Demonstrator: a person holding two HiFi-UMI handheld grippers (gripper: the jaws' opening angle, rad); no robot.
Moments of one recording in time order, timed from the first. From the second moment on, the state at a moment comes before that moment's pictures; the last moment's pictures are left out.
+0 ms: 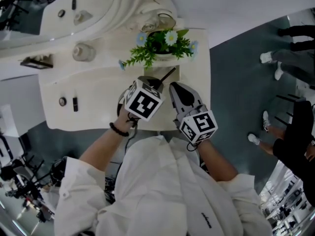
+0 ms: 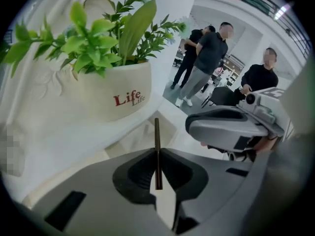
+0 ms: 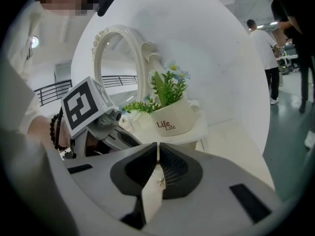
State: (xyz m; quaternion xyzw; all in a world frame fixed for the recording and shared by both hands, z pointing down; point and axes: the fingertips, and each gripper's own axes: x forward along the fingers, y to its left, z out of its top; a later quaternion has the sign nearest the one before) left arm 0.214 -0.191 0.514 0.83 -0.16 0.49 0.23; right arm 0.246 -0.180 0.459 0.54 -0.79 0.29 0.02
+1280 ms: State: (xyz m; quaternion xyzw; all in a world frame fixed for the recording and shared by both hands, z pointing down) left arm 0.221 -0.217 0.503 0.87 -0.18 0.38 0.25; right arm 0.240 -0.198 0.474 0.56 -0.77 0.32 0.02
